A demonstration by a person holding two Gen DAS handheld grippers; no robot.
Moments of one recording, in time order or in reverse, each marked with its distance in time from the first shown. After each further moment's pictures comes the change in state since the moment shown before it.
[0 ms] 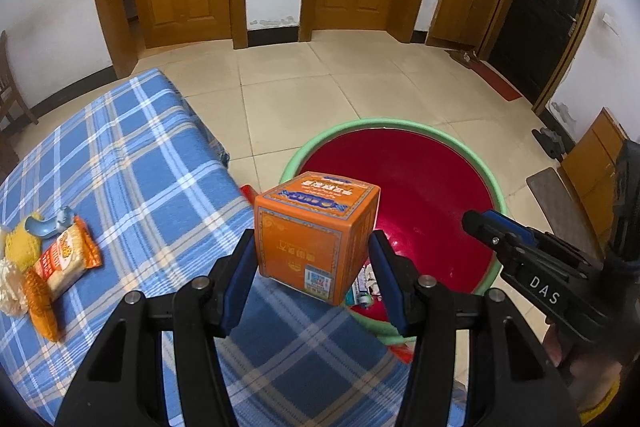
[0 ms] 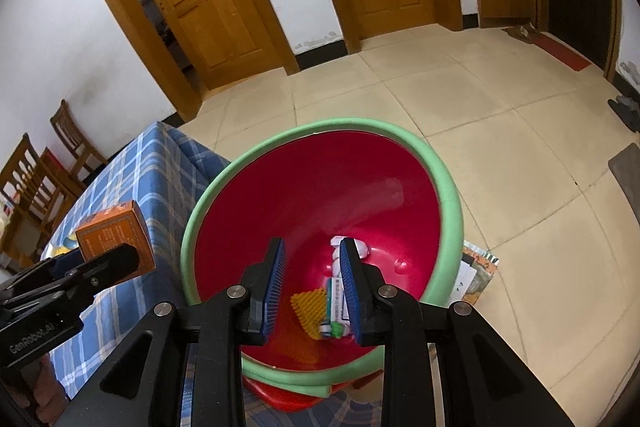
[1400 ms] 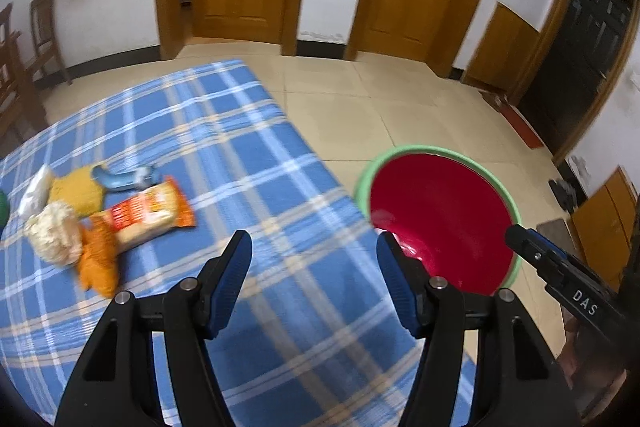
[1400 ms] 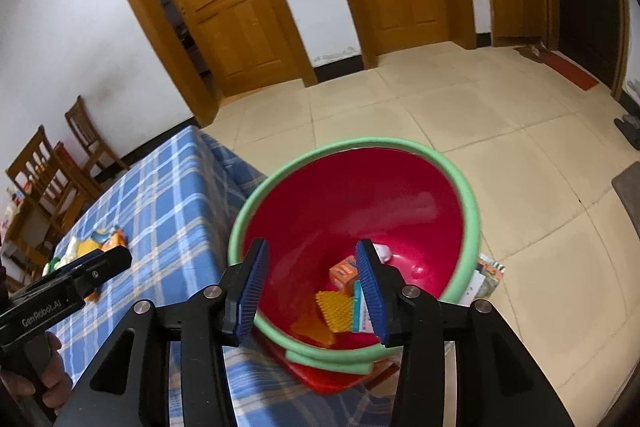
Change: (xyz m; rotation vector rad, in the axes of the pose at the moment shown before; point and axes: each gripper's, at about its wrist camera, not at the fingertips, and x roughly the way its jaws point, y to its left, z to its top) left arm -0.052 0.077 -0.026 -0.198 -0.072 0.069; right arm -0.032 0.041 -0.003 -0.060 -0.040 0.038
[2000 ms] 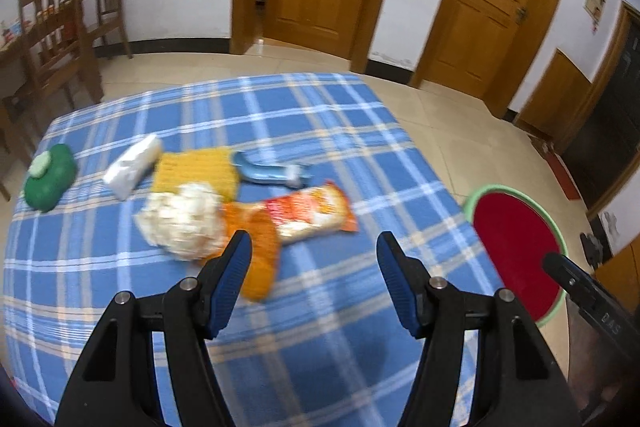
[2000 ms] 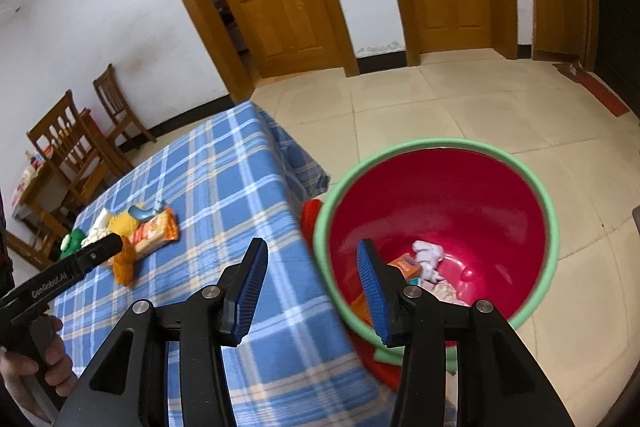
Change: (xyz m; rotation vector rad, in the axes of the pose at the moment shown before) left arm -0.030 0.110 -0.007 -0.171 -0.060 0.148; right arm 0.015 0.077 -0.005 -0.108 0.043 0.079
